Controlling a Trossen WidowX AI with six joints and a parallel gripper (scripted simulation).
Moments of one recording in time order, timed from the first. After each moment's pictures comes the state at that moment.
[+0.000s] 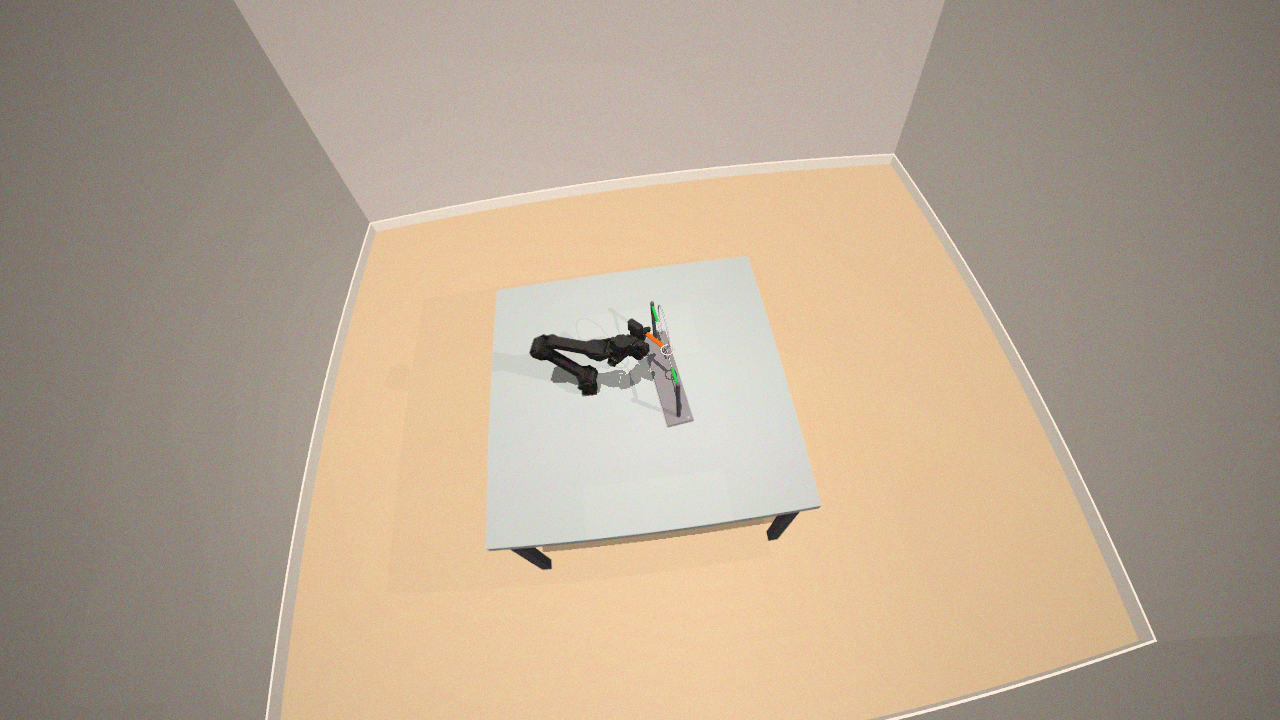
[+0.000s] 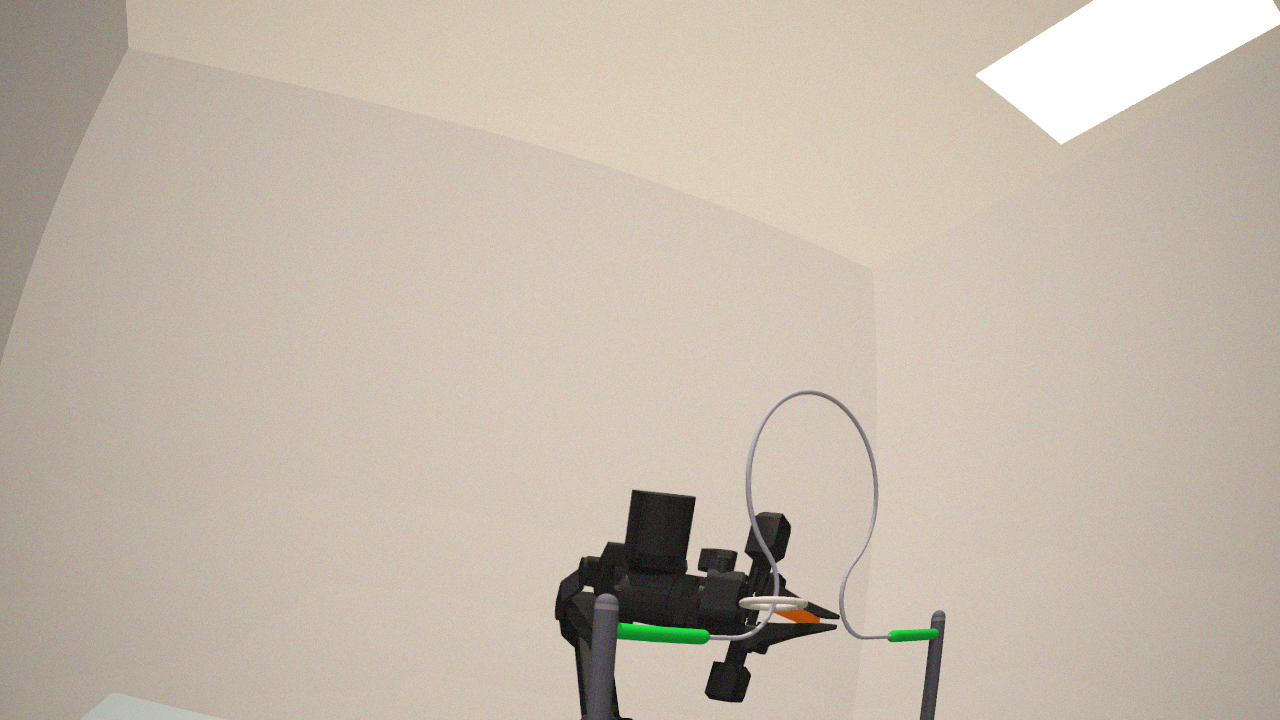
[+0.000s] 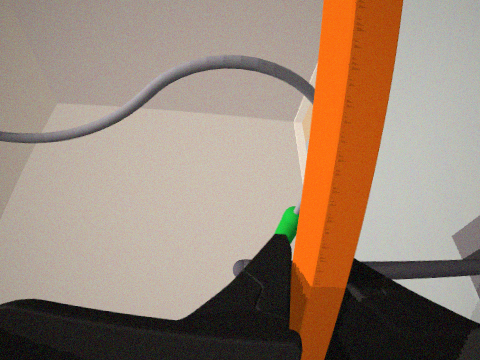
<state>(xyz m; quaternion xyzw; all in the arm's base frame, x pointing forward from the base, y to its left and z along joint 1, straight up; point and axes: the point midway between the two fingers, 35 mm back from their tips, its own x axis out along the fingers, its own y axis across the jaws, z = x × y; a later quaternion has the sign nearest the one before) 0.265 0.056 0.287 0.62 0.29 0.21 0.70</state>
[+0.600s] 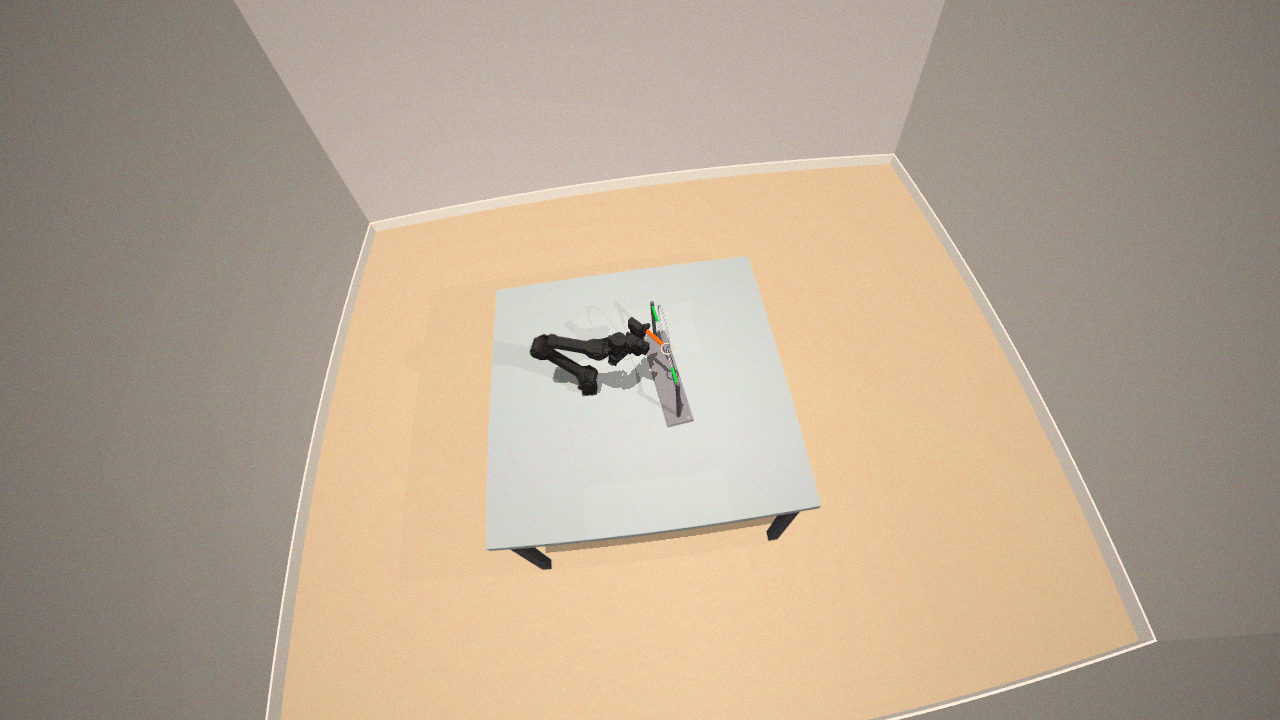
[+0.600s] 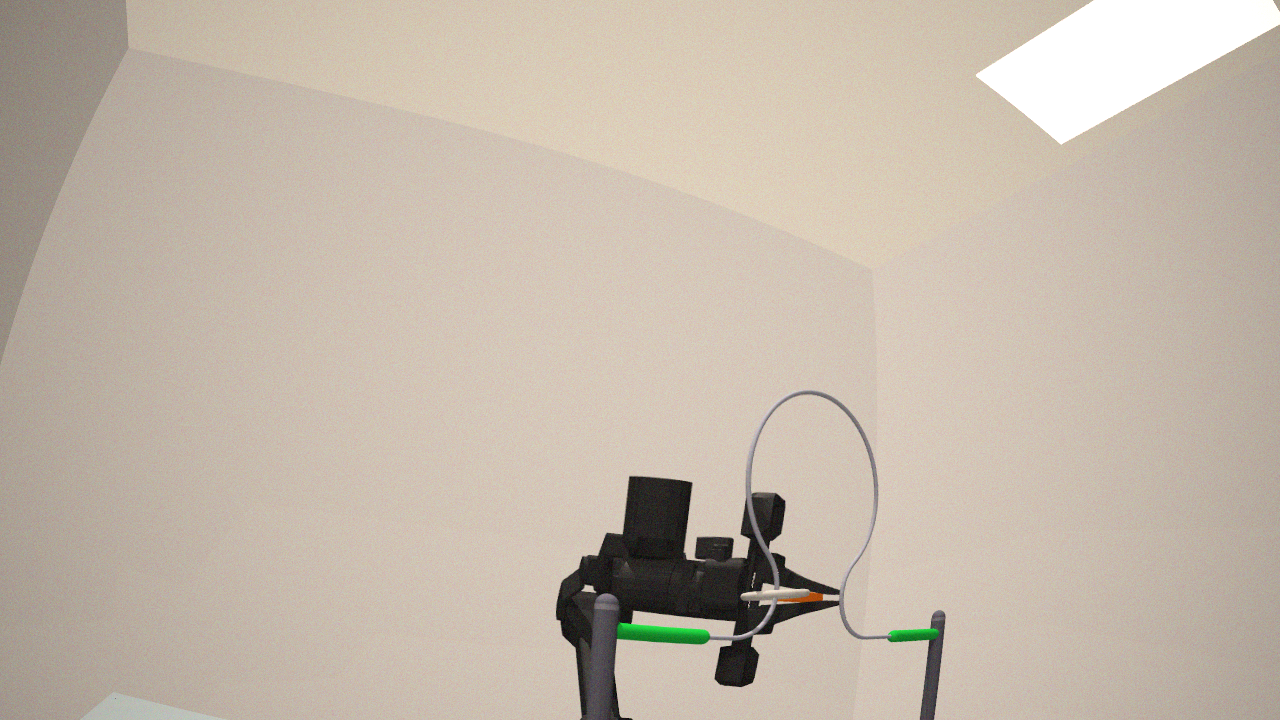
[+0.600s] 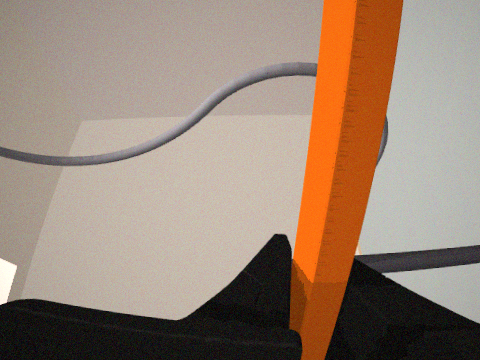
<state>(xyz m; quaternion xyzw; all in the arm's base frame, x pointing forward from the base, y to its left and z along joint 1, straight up) 0.265 0.057 0.309 0.66 0.29 0.22 0.66</state>
